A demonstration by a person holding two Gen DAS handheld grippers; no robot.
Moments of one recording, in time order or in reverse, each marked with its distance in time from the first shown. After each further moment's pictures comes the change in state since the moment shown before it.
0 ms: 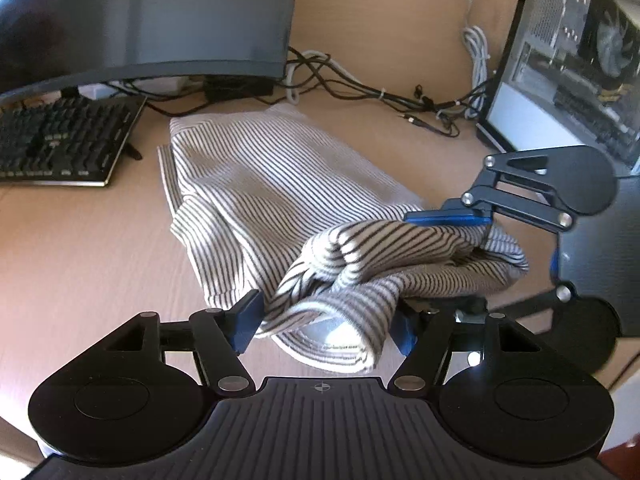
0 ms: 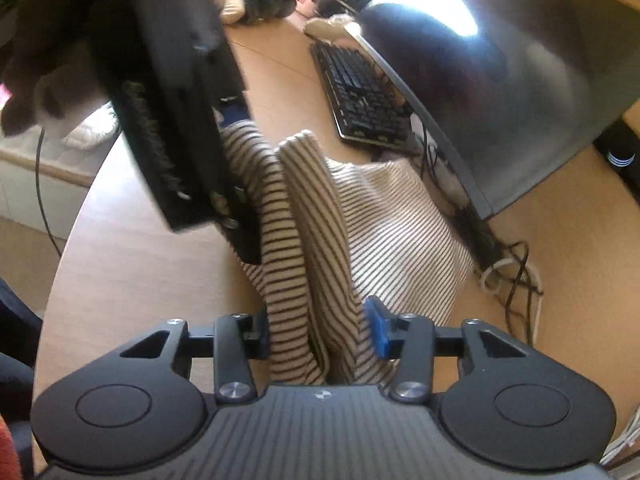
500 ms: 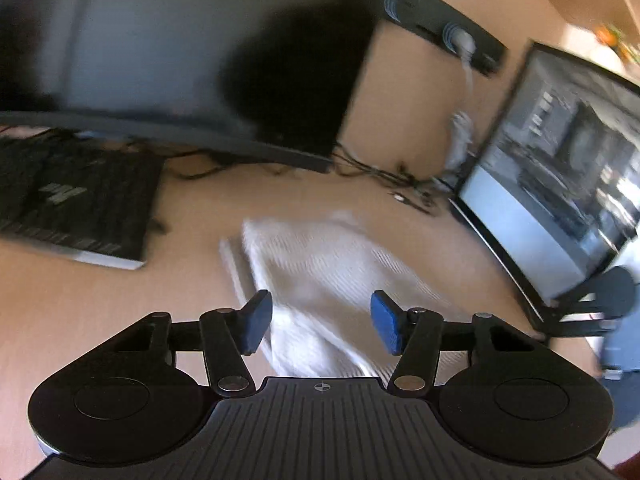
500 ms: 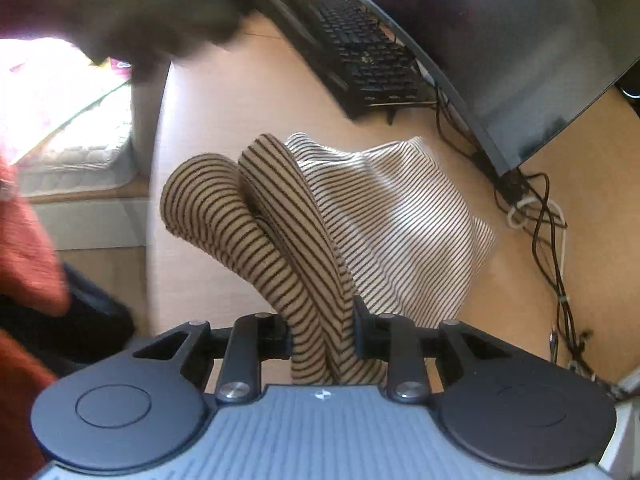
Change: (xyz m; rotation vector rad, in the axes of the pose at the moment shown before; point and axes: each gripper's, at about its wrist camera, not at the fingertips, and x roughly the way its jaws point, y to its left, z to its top) left arm -0.002 0.097 0.058 0.040 -0.088 -0.248; right arm -0.052 0.011 0.076 0.165 0.256 0.110
